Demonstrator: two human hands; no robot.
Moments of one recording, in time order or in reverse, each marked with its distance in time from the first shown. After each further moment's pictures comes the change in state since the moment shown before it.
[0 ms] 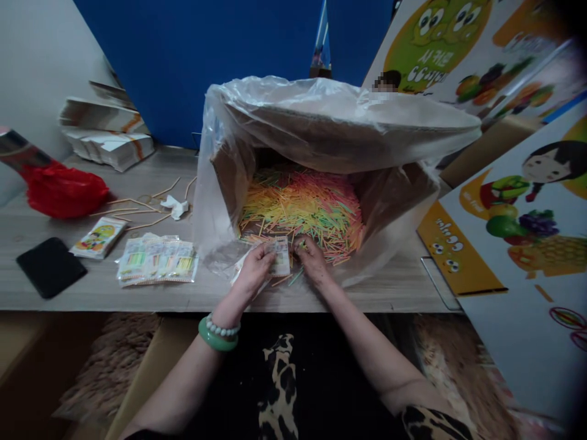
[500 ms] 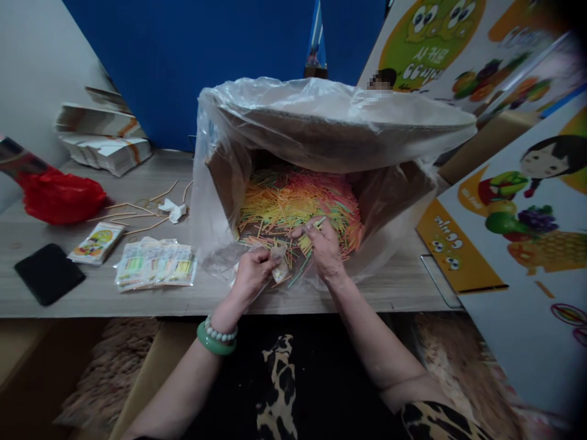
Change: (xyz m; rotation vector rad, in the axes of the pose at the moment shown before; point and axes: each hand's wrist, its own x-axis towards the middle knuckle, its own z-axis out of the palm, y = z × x) left_hand -0.001 0.002 -0.007 0.267 0.013 0.069; right_hand 0.015 -0.075 -0.015 0.363 0.110 -0.073
